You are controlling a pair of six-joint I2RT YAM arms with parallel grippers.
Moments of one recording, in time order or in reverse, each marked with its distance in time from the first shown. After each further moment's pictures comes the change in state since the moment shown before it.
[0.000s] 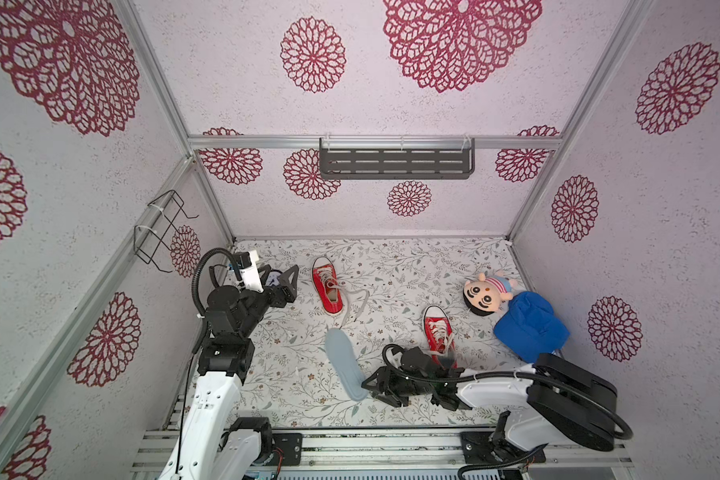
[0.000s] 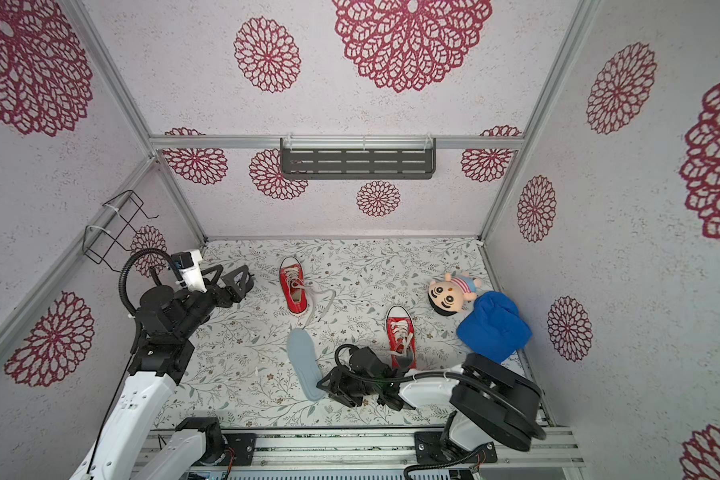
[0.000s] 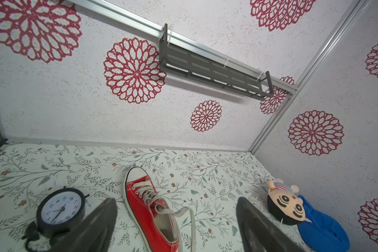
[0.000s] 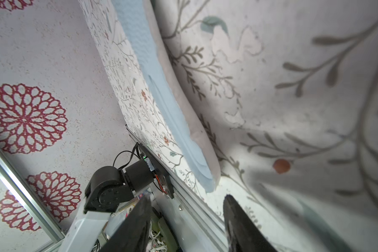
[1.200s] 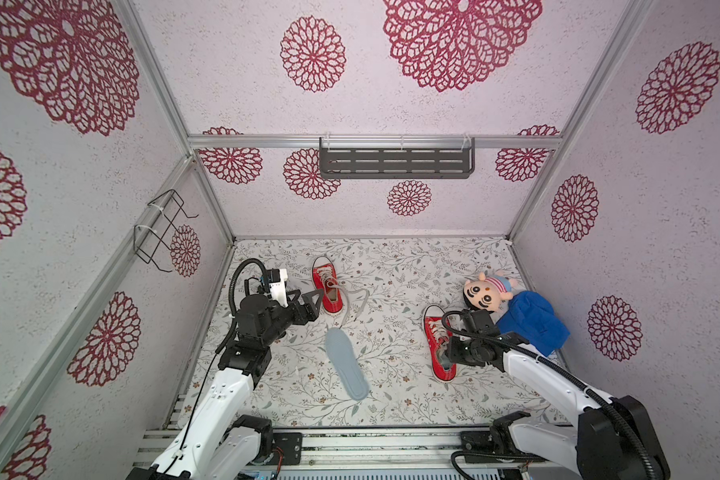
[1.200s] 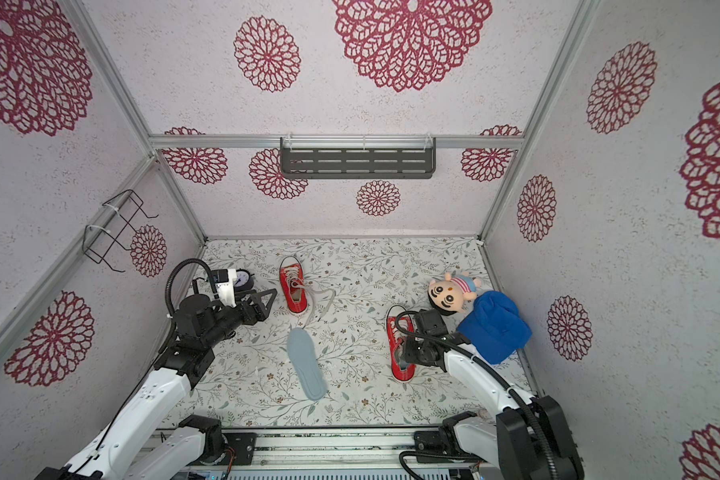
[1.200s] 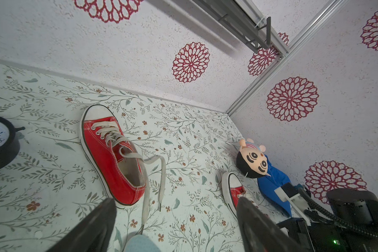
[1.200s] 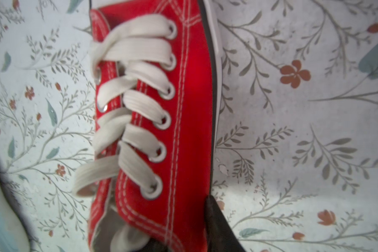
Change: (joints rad) left arm -0.175 0.067 -0.152 0.033 0.027 -0.148; right arm -0.721 -0.219 0.115 -0.818 0.226 -0.985
